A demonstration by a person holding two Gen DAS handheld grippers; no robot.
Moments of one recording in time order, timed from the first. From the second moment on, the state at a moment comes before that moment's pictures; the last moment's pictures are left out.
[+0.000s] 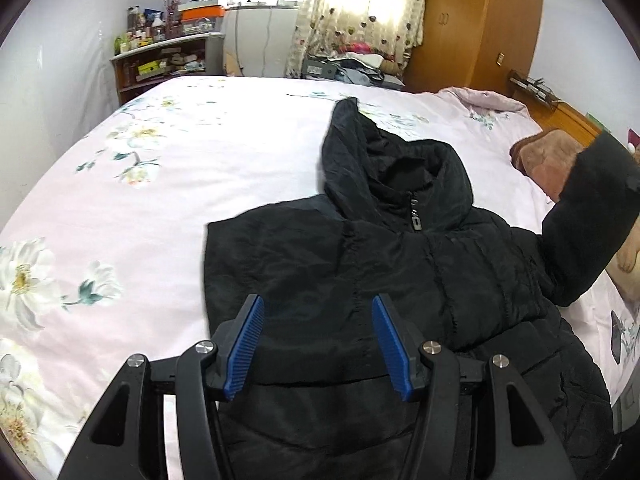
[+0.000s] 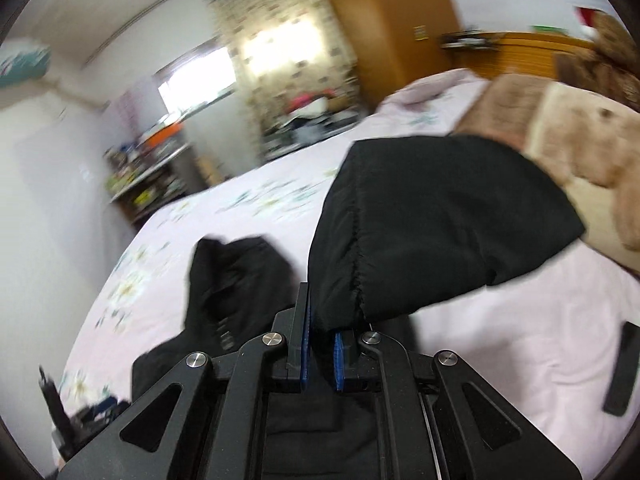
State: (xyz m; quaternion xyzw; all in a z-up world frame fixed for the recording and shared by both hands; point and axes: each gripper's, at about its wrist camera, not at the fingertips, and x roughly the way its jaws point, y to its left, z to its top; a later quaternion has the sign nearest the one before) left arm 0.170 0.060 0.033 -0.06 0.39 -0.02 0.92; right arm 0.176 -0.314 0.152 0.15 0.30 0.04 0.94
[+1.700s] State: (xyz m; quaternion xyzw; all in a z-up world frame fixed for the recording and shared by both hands) left arm 0.248 -0.028 -0.054 -0.03 0.45 -0.08 0.89; right arm 0.234 -0.278 -0.062 0.08 0.47 0.02 0.88
